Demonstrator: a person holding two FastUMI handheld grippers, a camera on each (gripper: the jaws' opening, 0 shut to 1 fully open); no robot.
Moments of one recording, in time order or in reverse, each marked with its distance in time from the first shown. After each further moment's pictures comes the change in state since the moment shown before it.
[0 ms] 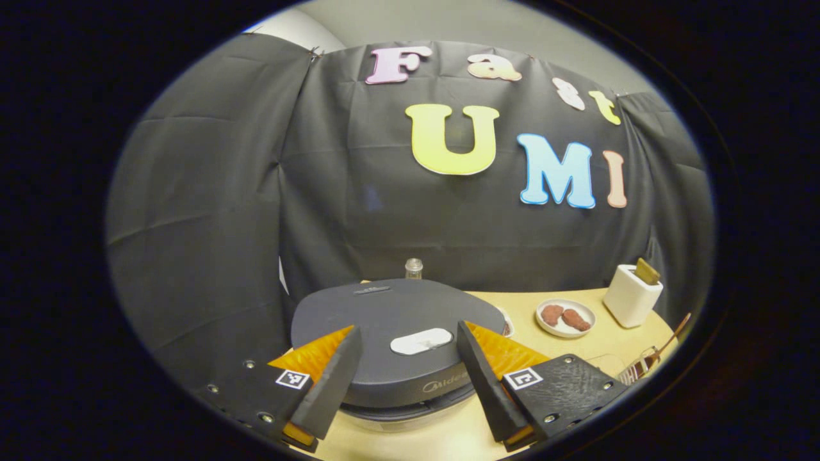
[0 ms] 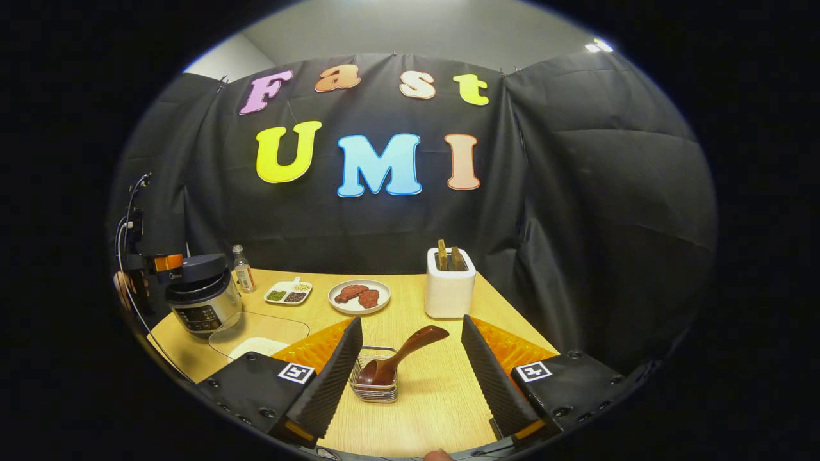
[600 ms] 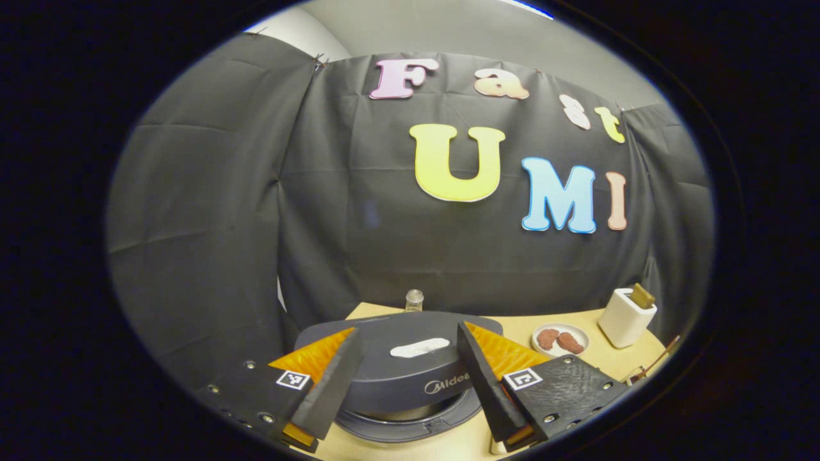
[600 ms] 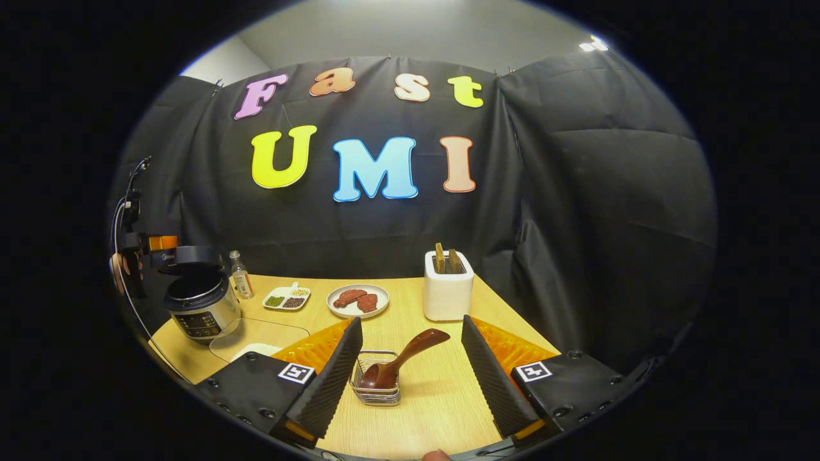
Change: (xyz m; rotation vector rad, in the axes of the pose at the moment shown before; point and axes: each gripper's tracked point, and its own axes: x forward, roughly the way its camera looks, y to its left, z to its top) left arm 0.007 0.012 0.061 -0.036 -0.066 -0.013; right arm -0.001 -0.001 0.003 0.017 -0.013 -0.024
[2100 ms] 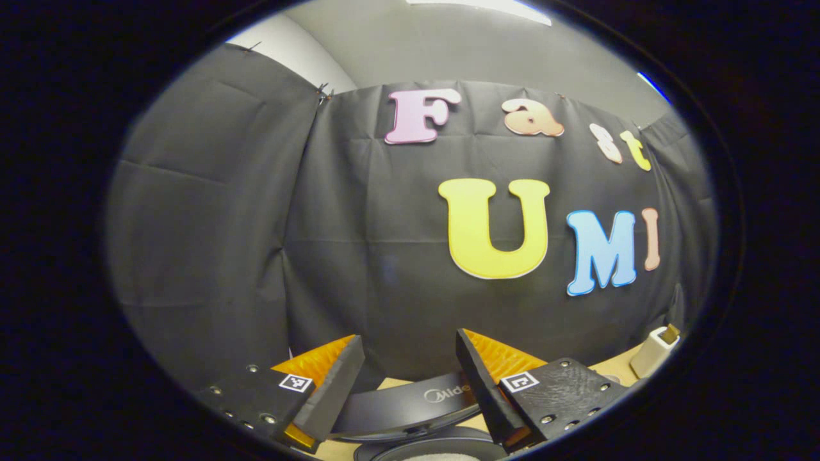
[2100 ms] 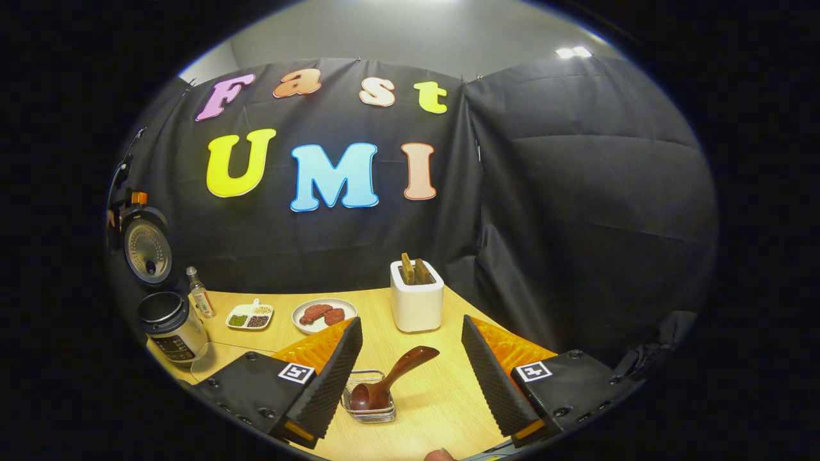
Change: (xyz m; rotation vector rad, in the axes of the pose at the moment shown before) left arm 0.135 0.079 0.177 0.022 -0.198 0.068; right arm 0.020 0.002 0.021 0.031 -0.037 -0.220
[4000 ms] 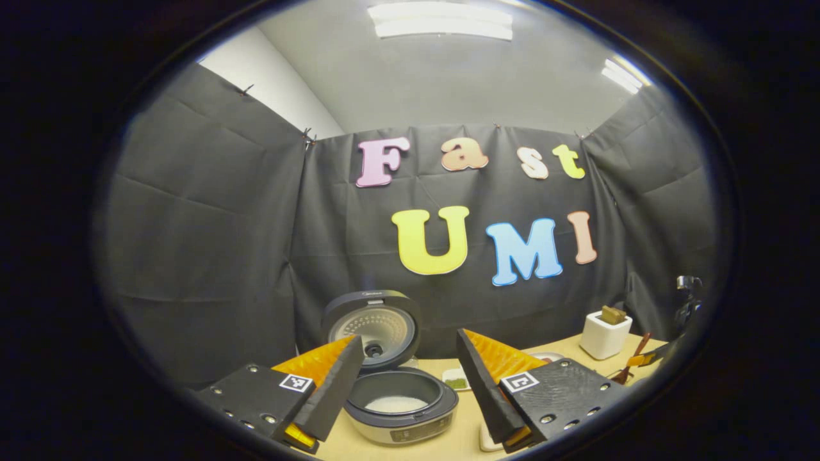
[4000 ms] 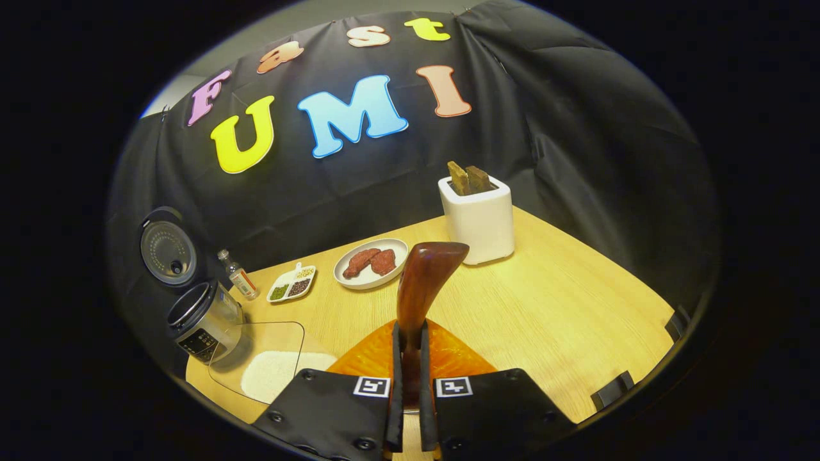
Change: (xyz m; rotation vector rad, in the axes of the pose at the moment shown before) left arm -0.341 -0.086 -0.015 0.077 -0.146 -0.098; right arm 0.064 0.046 -0.120 0.211 0.327 0.265
